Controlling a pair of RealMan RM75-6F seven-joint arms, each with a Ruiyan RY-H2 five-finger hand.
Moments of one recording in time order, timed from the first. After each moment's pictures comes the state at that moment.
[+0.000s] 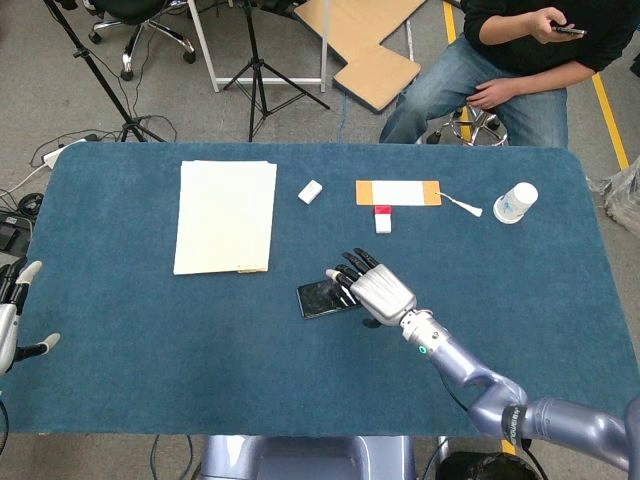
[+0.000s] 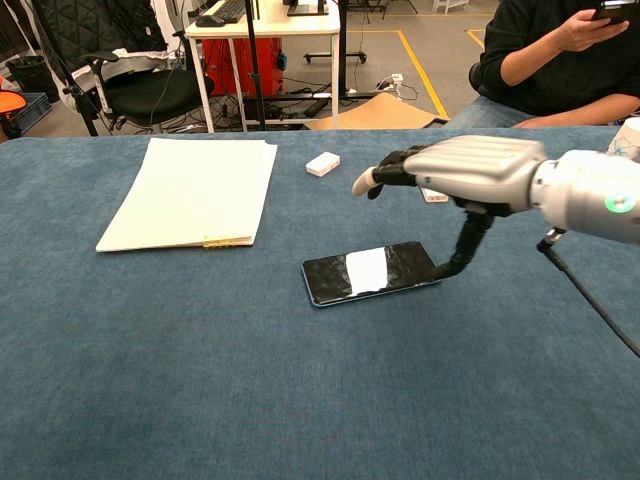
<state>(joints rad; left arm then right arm) -0.12 -1.09 -0.09 -1.68 1.34 1.42 0.14 0.77 -1.49 0.20 -1.46 -1.43 0.81 -0.27</state>
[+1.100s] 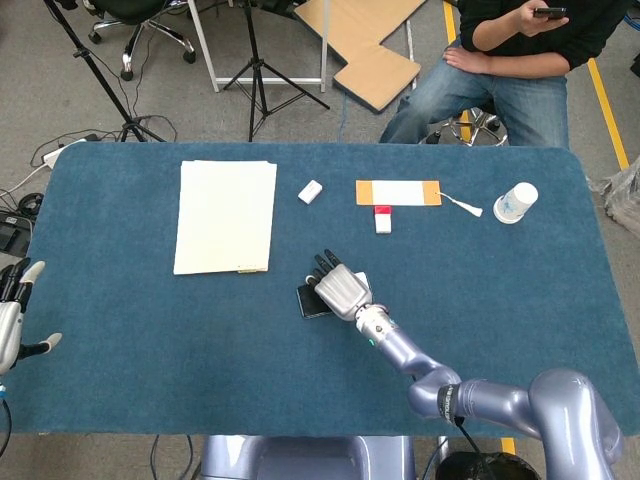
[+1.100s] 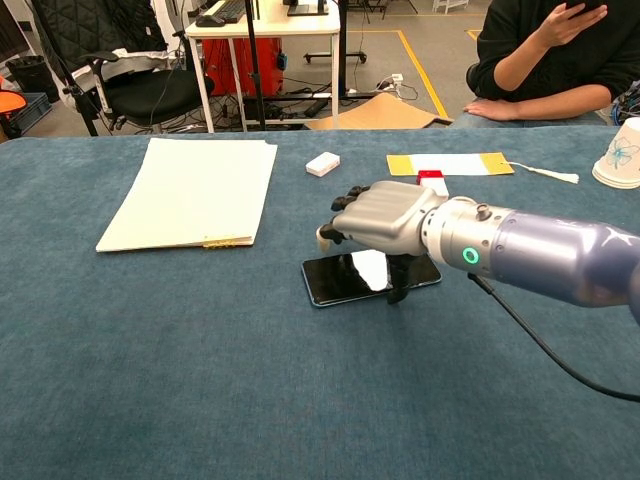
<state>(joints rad) -0.14 -1.10 -0.09 -1.66 1.31 1.39 0.16 0.95 -1.77 0.17 -1.23 -1.12 0.75 -0.73</state>
